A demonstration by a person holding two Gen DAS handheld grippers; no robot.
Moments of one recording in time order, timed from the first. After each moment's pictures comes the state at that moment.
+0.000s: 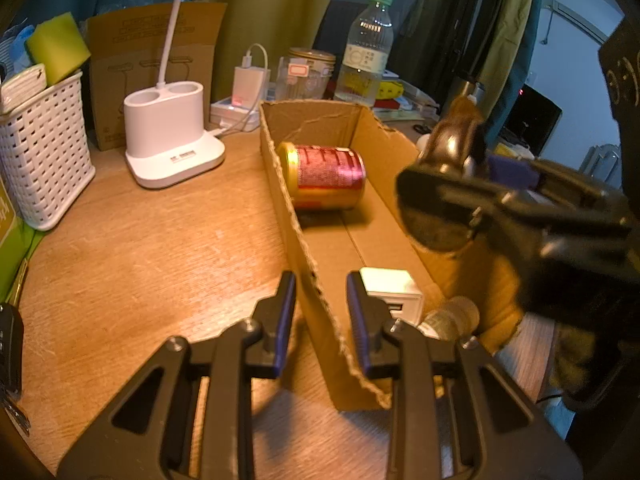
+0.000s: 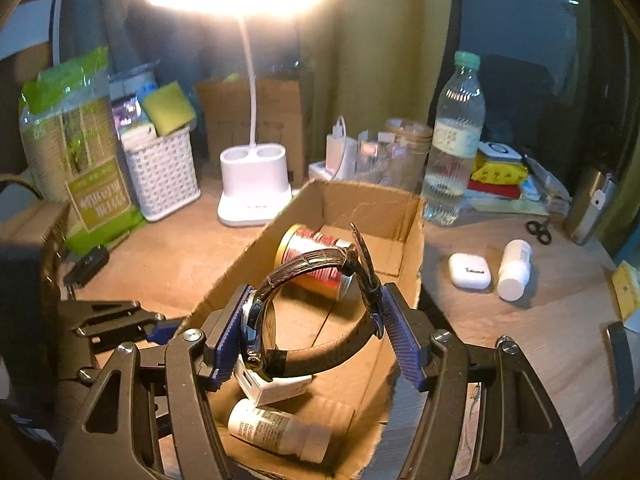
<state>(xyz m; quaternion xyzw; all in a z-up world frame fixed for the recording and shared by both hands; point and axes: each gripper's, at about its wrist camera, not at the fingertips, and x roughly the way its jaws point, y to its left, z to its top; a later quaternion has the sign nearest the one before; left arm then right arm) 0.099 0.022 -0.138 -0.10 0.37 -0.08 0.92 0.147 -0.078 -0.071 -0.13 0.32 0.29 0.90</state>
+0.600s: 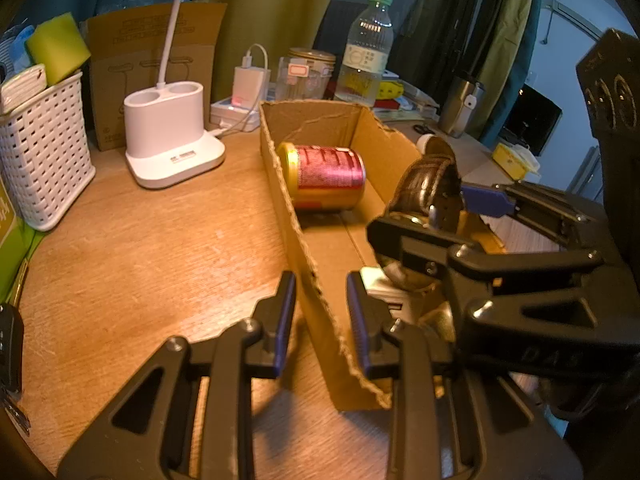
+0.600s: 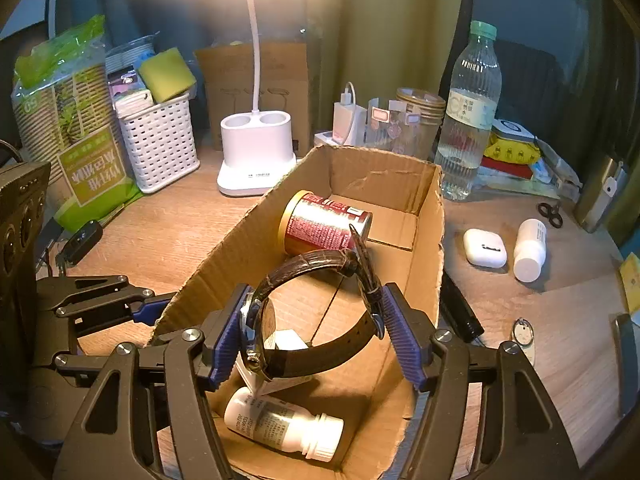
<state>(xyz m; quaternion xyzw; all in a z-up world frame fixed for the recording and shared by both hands) 0.099 0.022 -0.138 -0.10 0.37 -0.08 0.92 0.152 -0.070 -0.090 -0.14 0.35 0.29 0.88</state>
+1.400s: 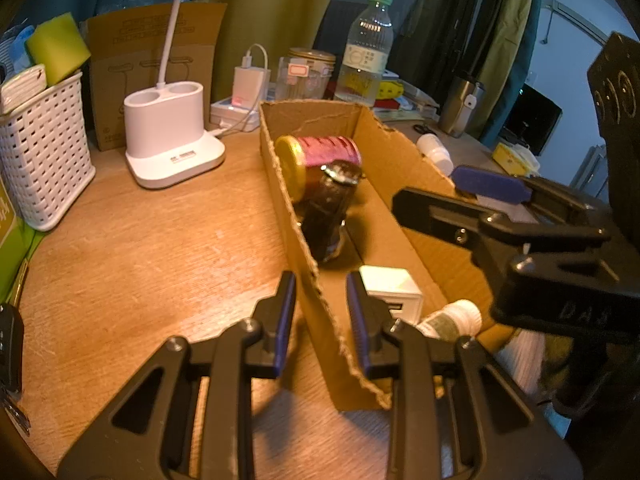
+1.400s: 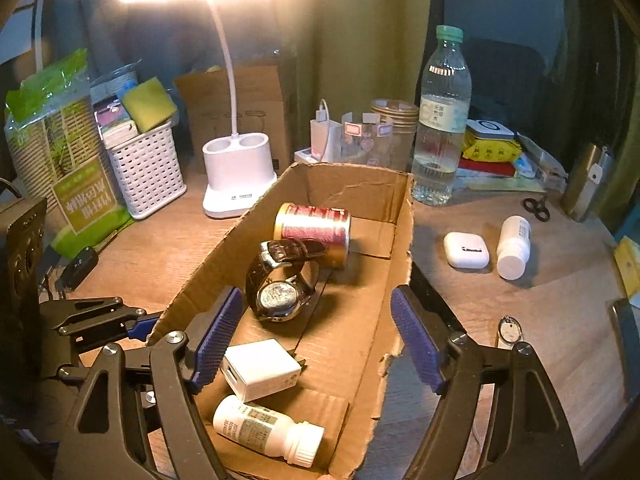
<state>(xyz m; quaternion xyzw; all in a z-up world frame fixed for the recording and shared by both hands) 0.098 0.022 -0.137 -0.10 0.37 -0.08 0.92 0.156 -0.089 -0.080 -0.10 0.34 0.27 0.90</state>
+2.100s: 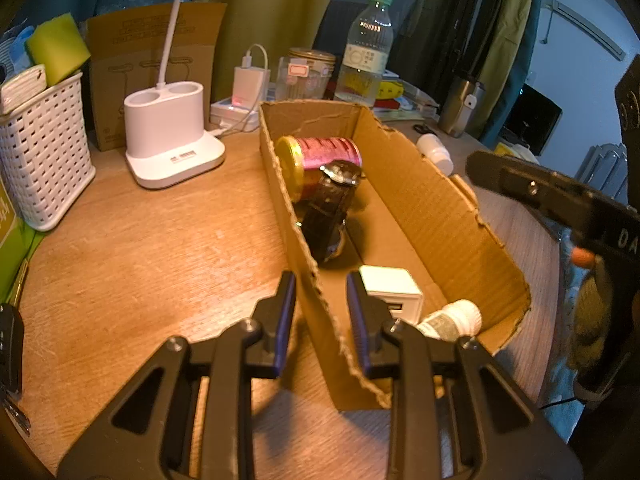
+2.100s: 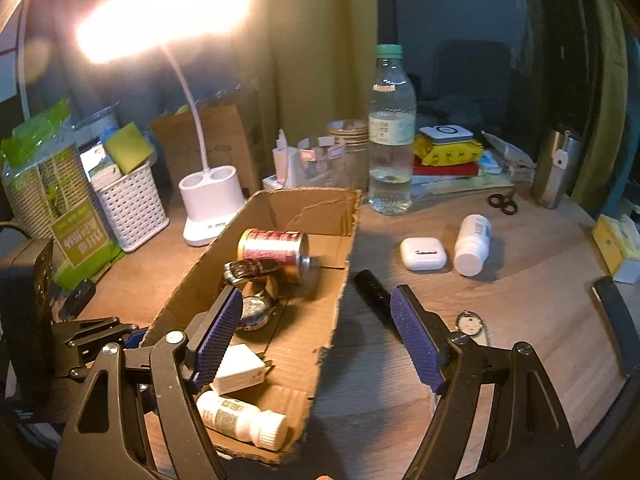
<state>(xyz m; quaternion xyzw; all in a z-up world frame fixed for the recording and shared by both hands) 0.098 0.022 -0.137 -0.10 0.37 -0.08 0.92 0.155 -0.133 -0.060 -0.05 0.31 0.24 0.92</state>
